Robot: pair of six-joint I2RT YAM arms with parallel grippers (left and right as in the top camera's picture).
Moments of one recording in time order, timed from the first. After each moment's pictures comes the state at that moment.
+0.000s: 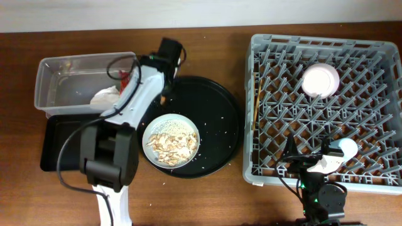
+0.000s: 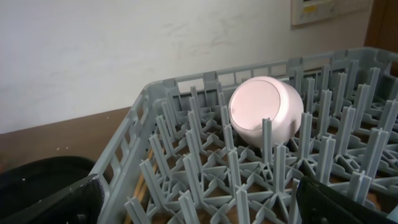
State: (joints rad) left arm -0.32 2.12 1.76 -0.93 -0.20 -0.05; right arm 0.05 0.01 0.01 -0.07 0.14 0.20
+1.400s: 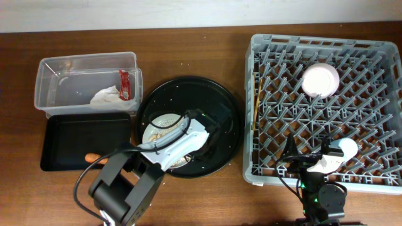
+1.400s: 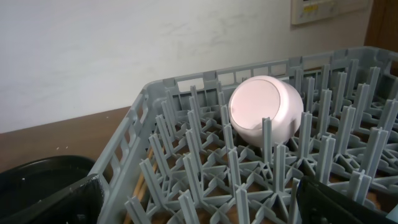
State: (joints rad) left arm -0.74 1.94 1.27 -0.95 -0.12 -0.28; right arm 0.05 0.01 0.01 -0.07 0.14 0.20
